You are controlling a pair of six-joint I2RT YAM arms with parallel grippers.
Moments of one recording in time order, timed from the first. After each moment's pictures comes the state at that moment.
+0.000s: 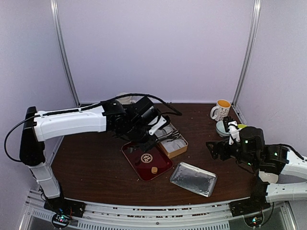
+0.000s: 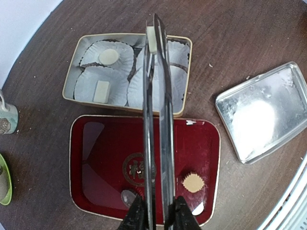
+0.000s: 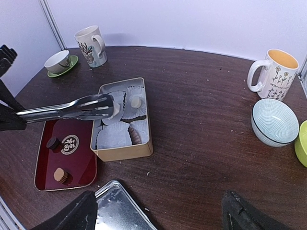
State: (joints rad) left arm -1.08 1.78 1.57 -0.79 -0.17 -0.07; right arm 0.91 0.70 0.55 -0.33 0.44 0.37
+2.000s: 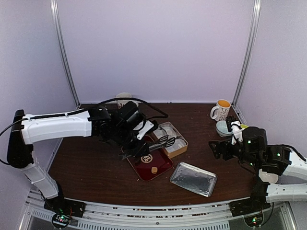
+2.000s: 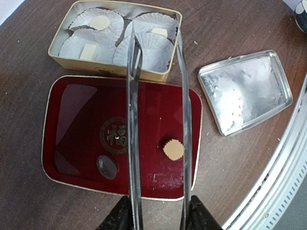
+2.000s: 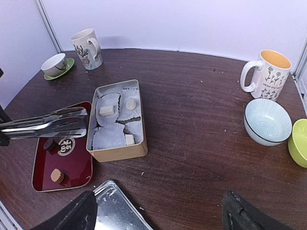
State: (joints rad) left arm -1.03 1.65 1.36 -0.72 -0.01 -0.17; right arm 0.90 0.66 0.55 -0.36 0.46 0.37
